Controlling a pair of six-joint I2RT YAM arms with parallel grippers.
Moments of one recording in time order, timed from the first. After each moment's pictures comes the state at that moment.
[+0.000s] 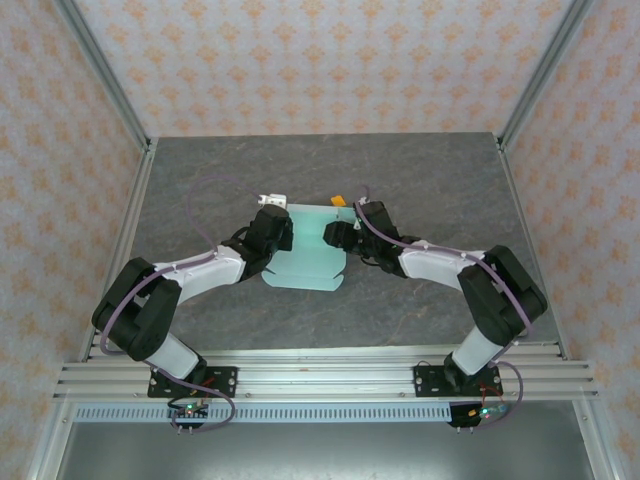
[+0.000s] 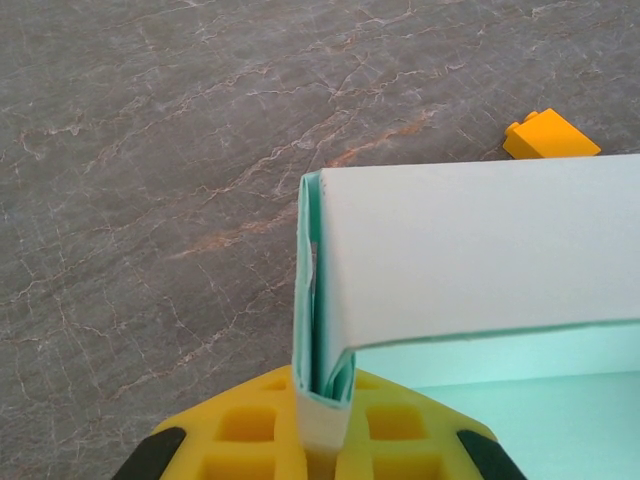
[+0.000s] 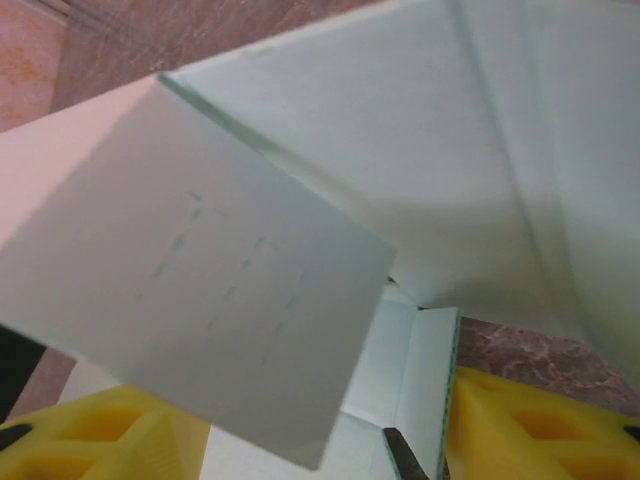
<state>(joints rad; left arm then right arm) -0.53 1.54 0.80 0.05 -0.36 -0.31 0.61 1.63 0.84 0.14 -0.16 0.77</state>
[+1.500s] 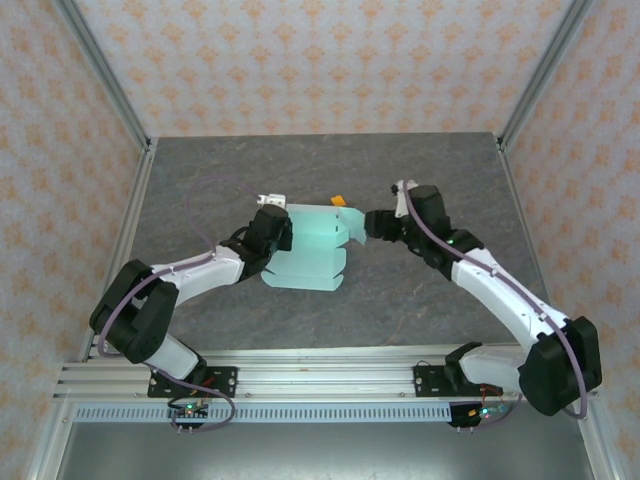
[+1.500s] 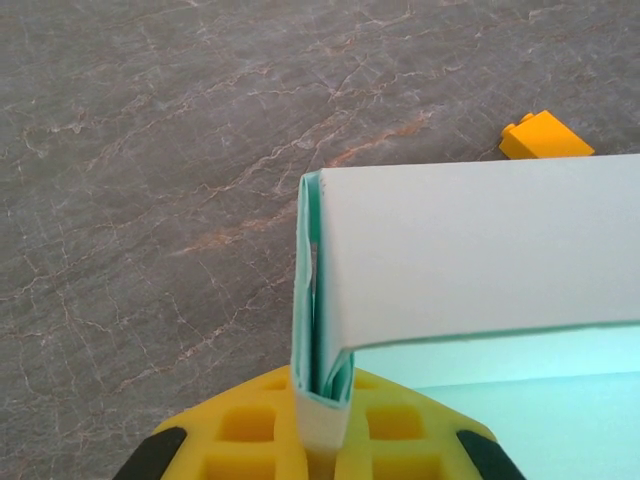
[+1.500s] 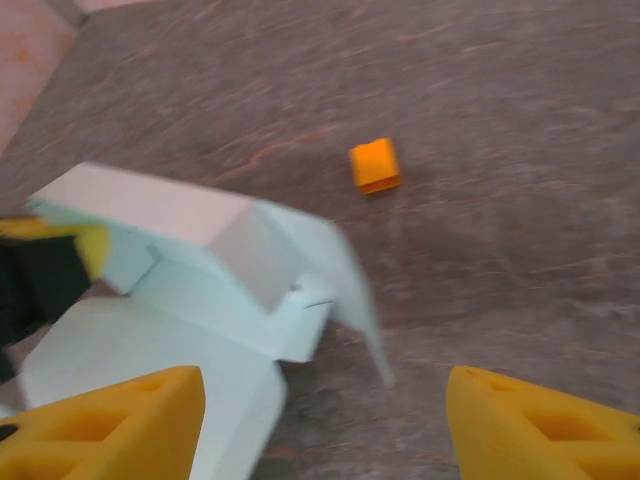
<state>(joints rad) -0.53 1.52 0.80 0.03 -0.35 -0.32 0.41 1.20 0.90 -0.34 -0.09 0.36</state>
